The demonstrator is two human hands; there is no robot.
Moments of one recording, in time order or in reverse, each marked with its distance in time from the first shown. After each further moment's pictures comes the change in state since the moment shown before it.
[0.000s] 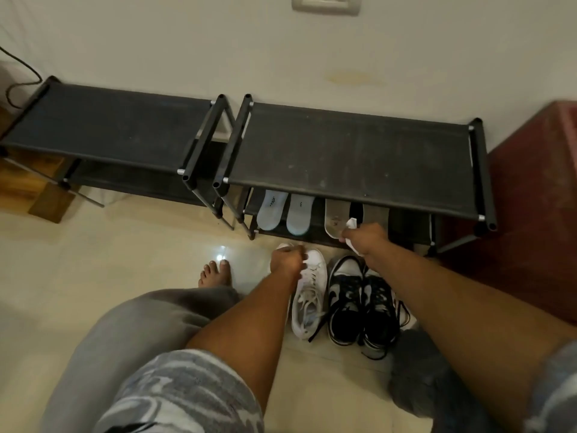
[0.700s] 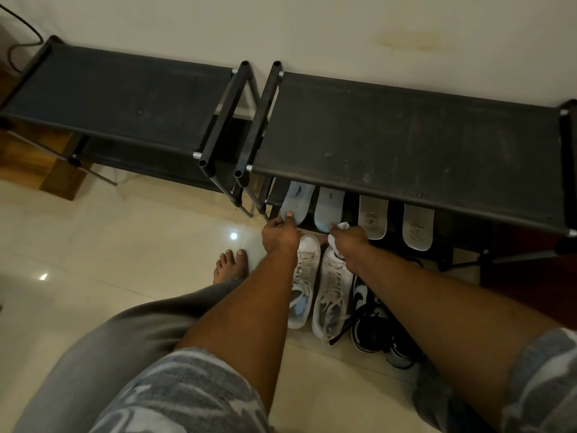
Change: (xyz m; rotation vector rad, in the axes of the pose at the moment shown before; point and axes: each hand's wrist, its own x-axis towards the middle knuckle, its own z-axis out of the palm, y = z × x) left_hand 0.075 0.028 -0.042 -0.265 0.271 0.094; right_hand 0.015 -0.020 0.116 0.323 -0.117 0.104
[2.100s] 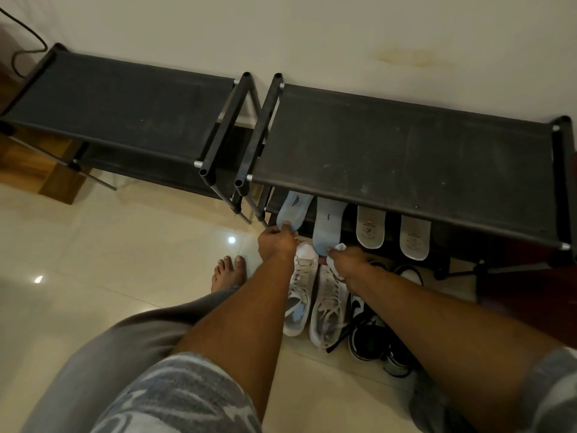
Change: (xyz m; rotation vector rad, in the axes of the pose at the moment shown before) left_hand -0.017 0.017 -0.007 0.015 0.014 -0.004; right_hand 0.001 0.027 -0.006 -0.104 -0.047 -0.008
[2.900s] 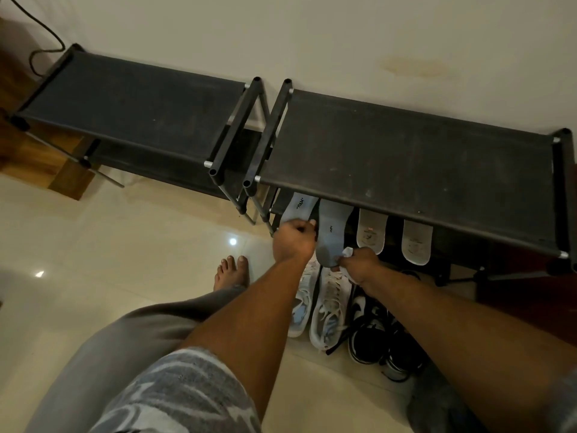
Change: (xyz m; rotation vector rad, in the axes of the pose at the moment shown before) left_hand -0.022 0.011 0.009 0.440 -0.140 0.300; right_hand 0.072 0.044 -0.028 -0.241 -0.067 -0.034
